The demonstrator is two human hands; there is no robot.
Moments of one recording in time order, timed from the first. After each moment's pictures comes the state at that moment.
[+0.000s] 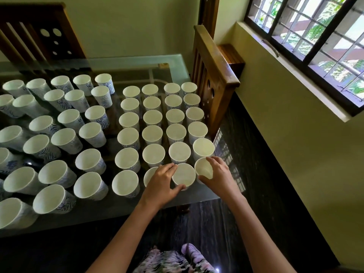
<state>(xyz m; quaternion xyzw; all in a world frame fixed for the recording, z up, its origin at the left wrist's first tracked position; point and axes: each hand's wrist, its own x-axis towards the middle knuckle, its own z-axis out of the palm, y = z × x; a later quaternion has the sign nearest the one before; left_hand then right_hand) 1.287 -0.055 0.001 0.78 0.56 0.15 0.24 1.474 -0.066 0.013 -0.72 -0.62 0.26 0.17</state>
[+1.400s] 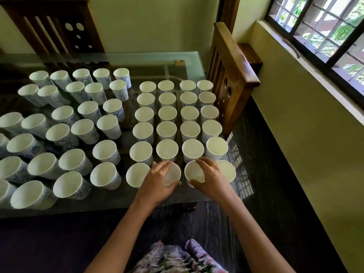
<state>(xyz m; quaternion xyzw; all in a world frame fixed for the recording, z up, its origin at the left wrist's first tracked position) 1.248 -0.066 0.004 0.73 0.60 0.20 0.24 1.430 -0.069 0.024 -0.64 -0.72 0.25 0.11</state>
